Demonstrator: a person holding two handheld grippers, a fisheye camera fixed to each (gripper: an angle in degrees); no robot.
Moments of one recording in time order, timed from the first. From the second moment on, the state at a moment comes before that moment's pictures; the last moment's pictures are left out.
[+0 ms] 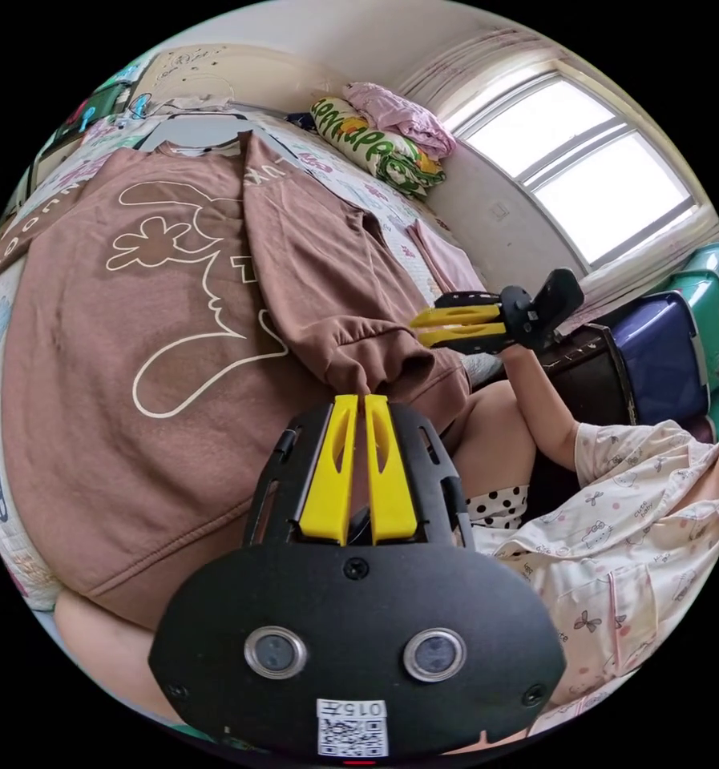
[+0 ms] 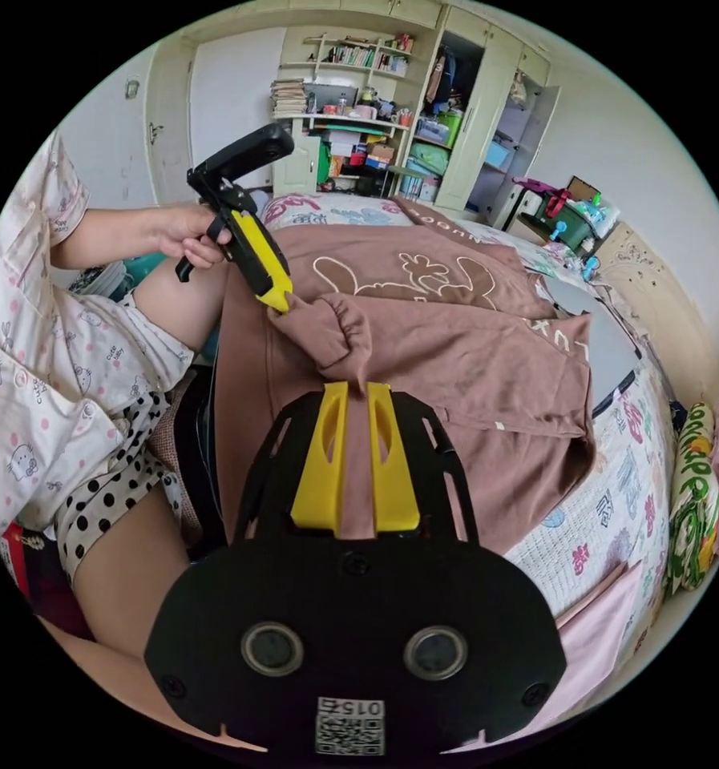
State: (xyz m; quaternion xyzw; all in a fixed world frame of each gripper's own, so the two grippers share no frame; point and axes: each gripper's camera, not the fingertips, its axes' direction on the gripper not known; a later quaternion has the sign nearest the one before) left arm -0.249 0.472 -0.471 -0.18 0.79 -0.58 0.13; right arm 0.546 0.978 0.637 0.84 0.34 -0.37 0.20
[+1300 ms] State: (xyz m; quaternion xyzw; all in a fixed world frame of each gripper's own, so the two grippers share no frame) left arm 0.031 0.308 -0.088 -0.24 0.69 -0.68 0.10; right arm 0.696 1.364 0.486 0.87 -0.34 -0.27 0.24
